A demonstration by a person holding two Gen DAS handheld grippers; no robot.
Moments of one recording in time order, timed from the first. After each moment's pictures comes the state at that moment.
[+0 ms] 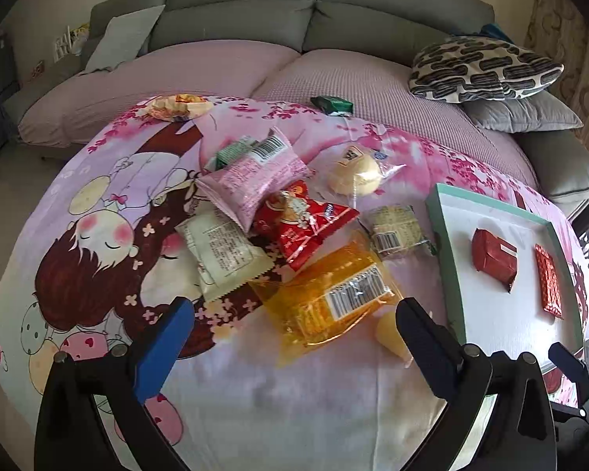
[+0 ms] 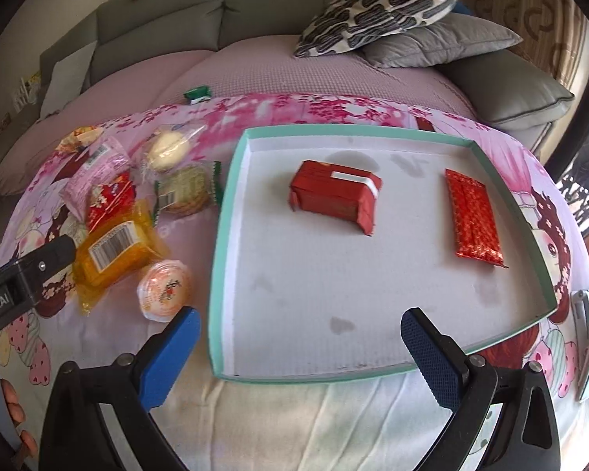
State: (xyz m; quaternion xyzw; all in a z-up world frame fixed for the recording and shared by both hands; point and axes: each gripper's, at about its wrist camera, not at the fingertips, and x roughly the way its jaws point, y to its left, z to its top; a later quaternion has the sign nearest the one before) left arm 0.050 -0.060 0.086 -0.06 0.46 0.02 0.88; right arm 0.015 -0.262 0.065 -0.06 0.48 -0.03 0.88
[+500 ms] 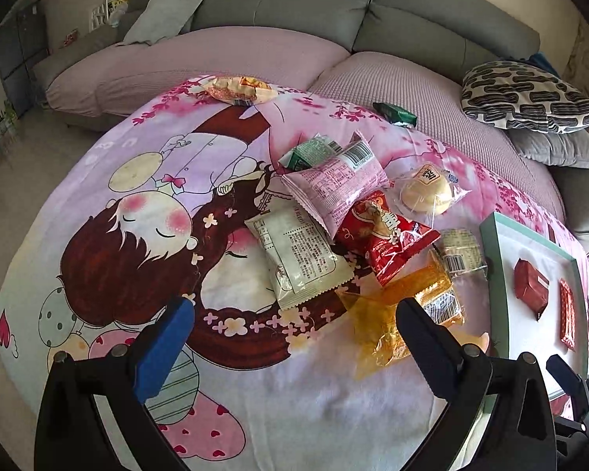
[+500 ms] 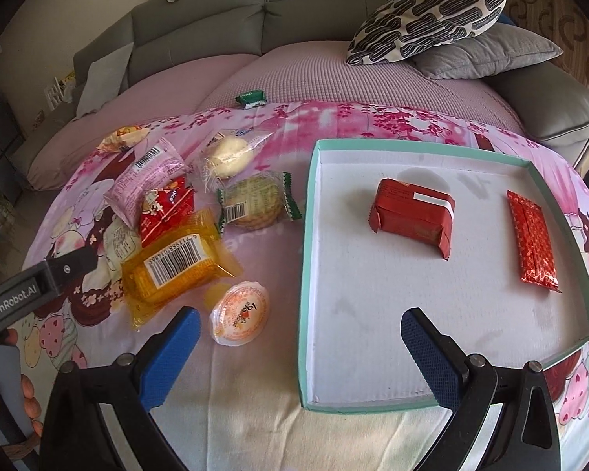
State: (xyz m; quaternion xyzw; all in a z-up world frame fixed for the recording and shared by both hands) left arm 0.058 -0.008 0.076 -0.09 0.48 0.07 0.87; right arm 0.031 -0.238 0.060 -0.02 0.47 0.03 0.88
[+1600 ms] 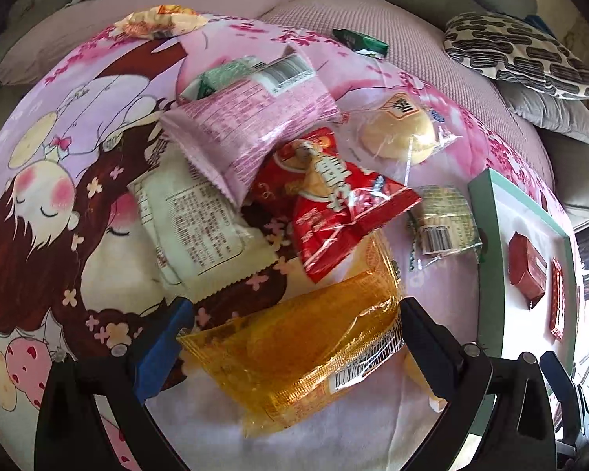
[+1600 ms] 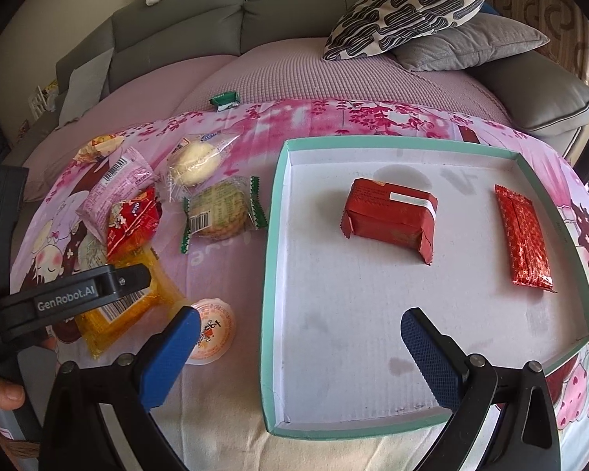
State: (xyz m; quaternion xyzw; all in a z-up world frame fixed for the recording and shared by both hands) left arm 0.104 -0.042 0.022 -0.13 0.57 0.00 0.81; right arm 0.043 -0.254 0.054 -0.02 0.47 -0.01 0.88
